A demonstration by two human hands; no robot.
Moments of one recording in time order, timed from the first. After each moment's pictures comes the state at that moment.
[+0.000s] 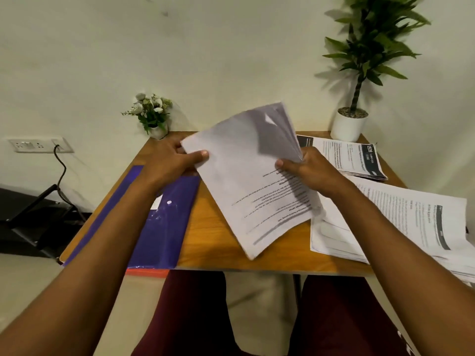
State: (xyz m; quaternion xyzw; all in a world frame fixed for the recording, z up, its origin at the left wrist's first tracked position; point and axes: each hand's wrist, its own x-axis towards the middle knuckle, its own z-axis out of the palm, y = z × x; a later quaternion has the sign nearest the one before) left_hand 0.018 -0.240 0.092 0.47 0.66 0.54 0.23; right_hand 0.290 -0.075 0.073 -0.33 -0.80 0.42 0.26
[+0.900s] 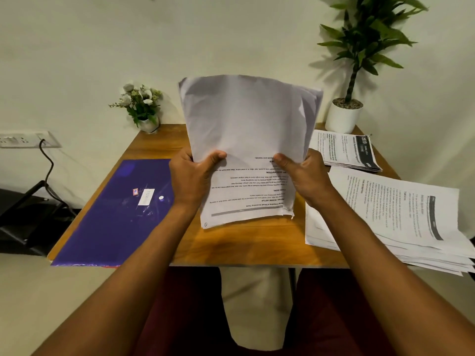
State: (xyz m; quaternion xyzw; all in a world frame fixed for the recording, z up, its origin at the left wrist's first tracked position) left_hand 0.088 -0.214 0.044 0.43 0.58 0.69 0.08; right_hand 0.286 -0.099 0.046 -0.36 -0.67 0.49 0.43
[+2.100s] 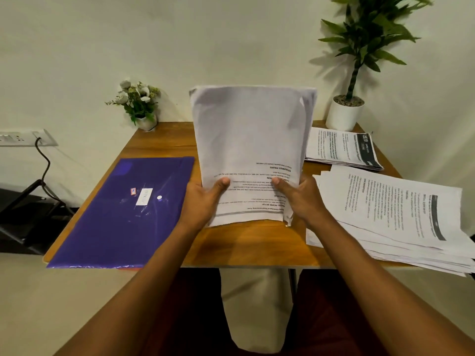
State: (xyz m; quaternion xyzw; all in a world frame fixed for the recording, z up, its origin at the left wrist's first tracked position) left_hand 0.089 -0.228 -0.004 0.41 0.60 0.63 0.28; right_hand 0.292 -0.114 0.001 -0.40 -0.64 0.54 0.37
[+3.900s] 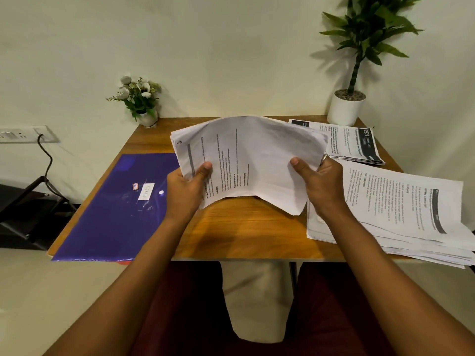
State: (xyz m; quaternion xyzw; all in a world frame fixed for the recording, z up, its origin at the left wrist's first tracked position) left_hand 0.076 -0.242 0.006 0.38 0.60 0.67 0.21; right_hand 0.309 -0.098 0.010 -0.42 -0.63 0.42 0.51
